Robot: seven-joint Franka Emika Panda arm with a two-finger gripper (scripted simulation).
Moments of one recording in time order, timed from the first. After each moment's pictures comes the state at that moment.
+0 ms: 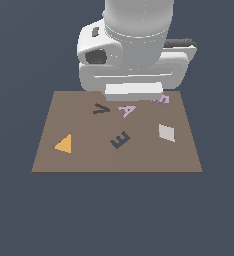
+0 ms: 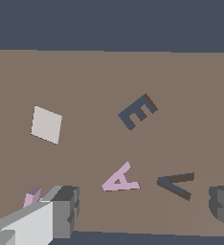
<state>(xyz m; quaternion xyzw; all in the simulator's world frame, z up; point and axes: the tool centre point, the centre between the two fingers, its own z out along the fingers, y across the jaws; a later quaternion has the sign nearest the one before) -0.010 0.030 0.155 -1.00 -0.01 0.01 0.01</state>
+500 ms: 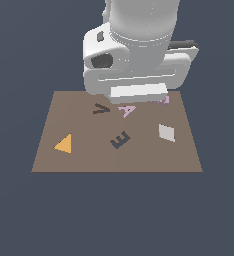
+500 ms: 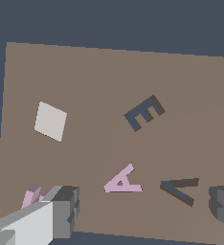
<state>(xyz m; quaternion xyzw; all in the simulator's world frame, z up) -0.009 0.036 0.151 -1.00 -0.04 0.01 0.01</state>
